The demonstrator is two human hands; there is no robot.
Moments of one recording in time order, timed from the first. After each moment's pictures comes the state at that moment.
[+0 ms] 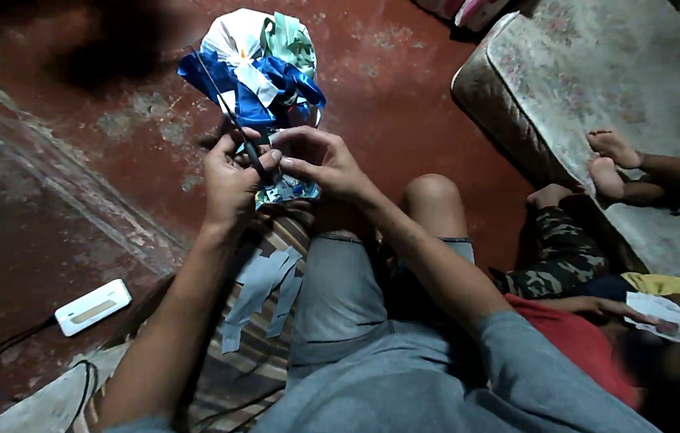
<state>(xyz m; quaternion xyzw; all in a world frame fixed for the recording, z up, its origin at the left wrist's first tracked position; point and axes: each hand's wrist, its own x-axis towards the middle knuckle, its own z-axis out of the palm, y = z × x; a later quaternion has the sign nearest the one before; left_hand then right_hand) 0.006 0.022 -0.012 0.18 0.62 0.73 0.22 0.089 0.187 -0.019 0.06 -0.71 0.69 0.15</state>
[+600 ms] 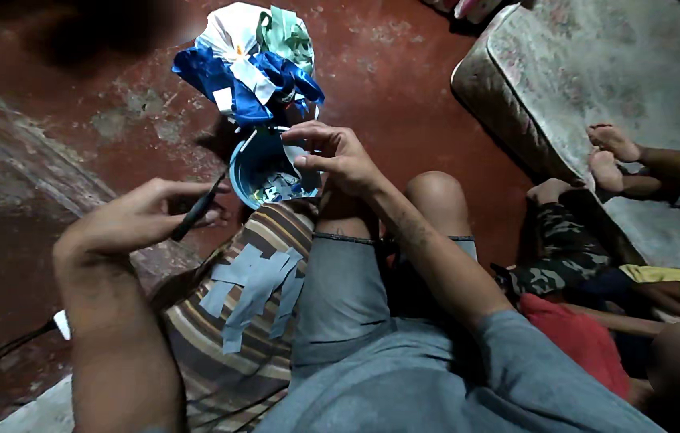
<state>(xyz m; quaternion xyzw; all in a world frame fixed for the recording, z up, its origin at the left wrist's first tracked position) -0.067 -0.080 0.020 0.42 0.69 0.37 0.46 0.093 0.209 -0.022 0.02 -0.69 0.72 0.11</state>
